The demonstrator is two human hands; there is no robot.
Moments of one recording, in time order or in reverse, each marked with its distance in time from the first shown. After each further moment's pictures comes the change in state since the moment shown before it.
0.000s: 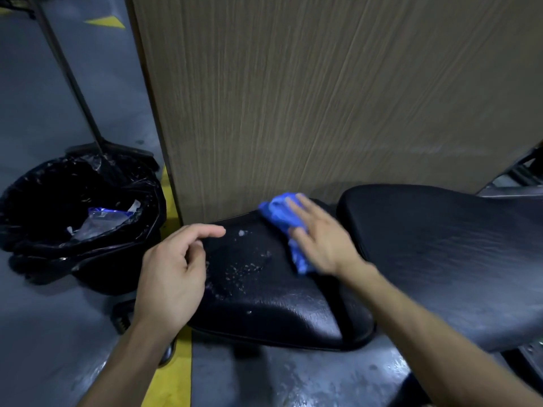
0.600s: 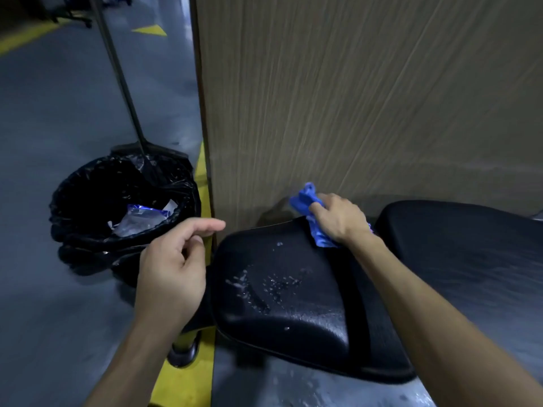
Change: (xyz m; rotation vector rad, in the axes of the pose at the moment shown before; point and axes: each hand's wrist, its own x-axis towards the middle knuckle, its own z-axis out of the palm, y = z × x) left_hand 0.019 -0.037 -0.032 -0.075 0.164 -0.033; right_hand 0.088 -0.019 0.002 -0.036 -0.111 0.346
